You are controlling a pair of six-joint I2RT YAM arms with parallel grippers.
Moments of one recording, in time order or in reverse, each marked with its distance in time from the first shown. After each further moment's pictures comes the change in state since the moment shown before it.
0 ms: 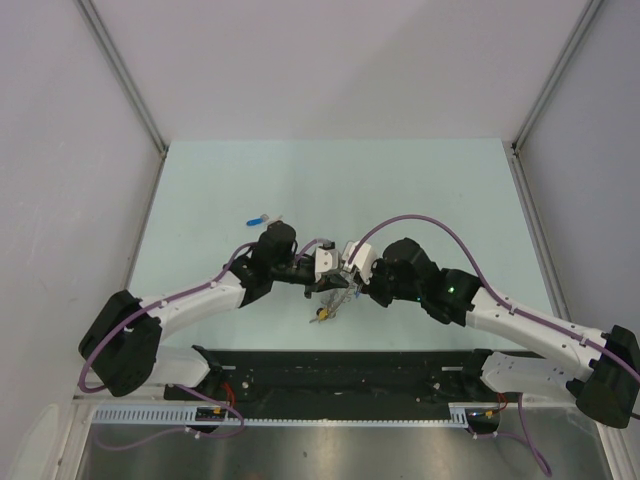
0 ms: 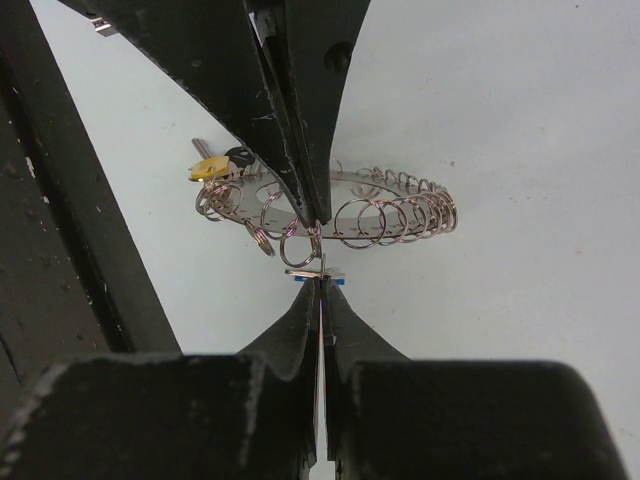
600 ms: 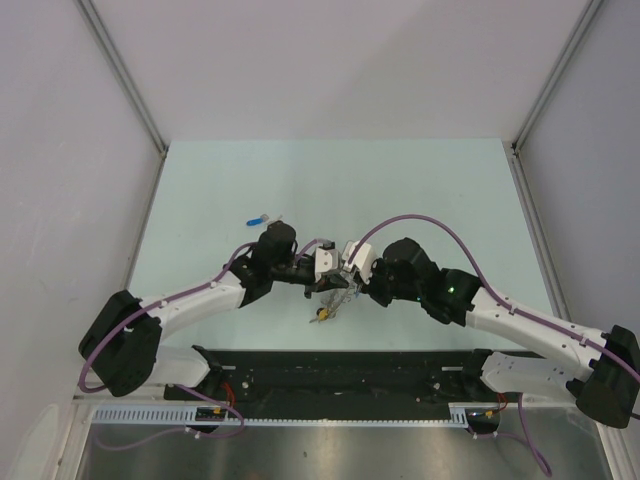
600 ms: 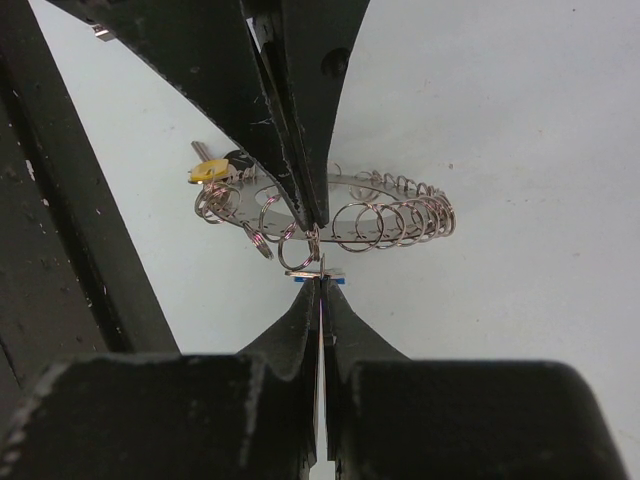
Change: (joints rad) left arm 0.000 0.000 0.000 0.000 0.003 0.000; right arm 0.000 0.000 0.000 0.006 0.000 -0.001
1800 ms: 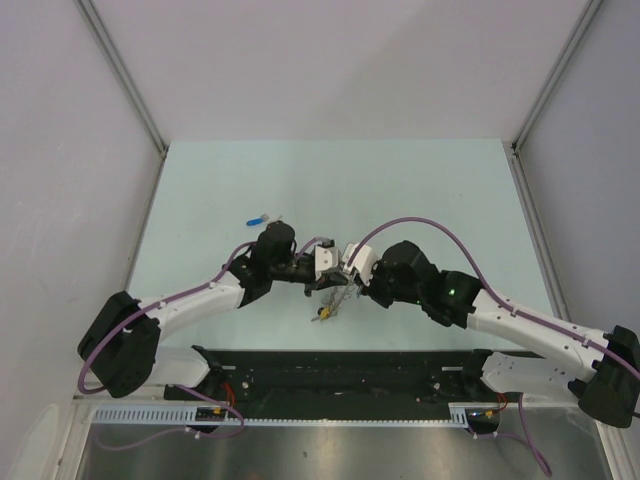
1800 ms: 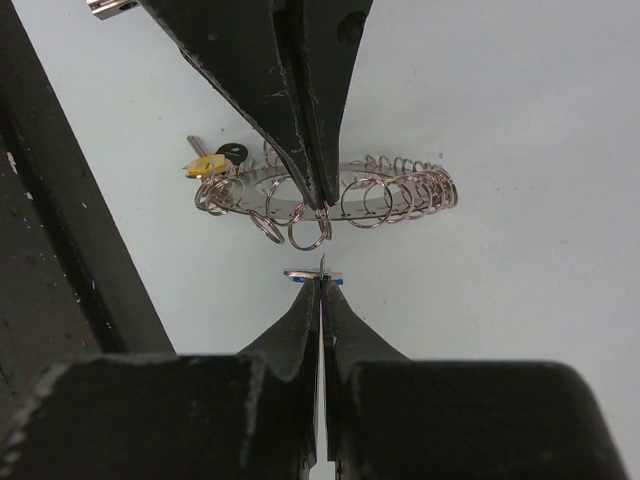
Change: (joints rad) left arm 0.002 -0.008 0.000 0.007 -0.039 -0.008; right arm 0.025 -0.010 0.000 -0.021 0.060 -0.001
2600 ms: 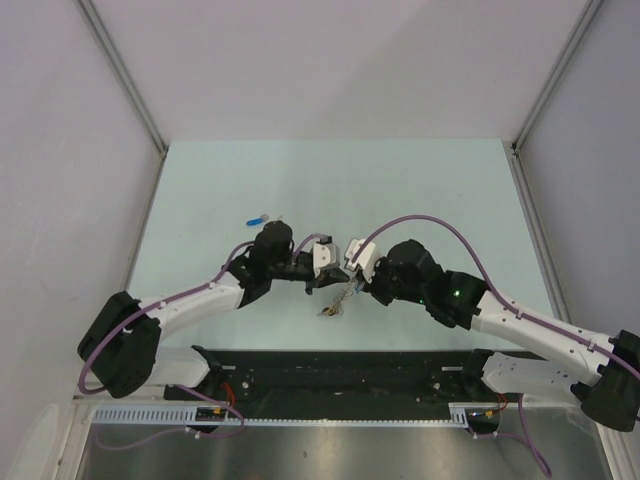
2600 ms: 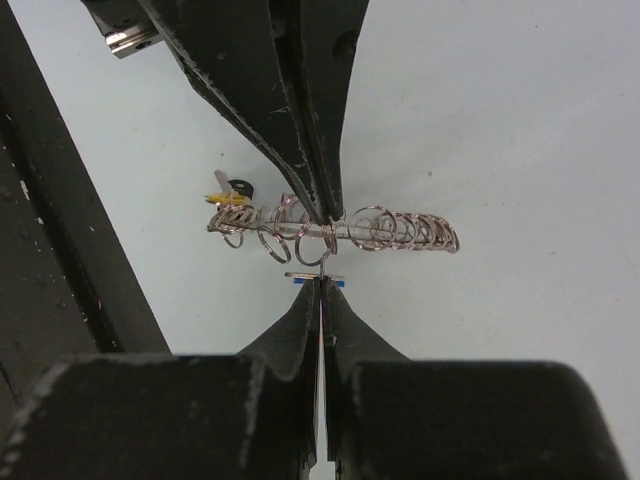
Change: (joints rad) left arm 0.009 -0.001 -0.014 0.075 0.013 -0.052; right arm -0.010 -0.030 -0.004 0.039 -0.007 0.019
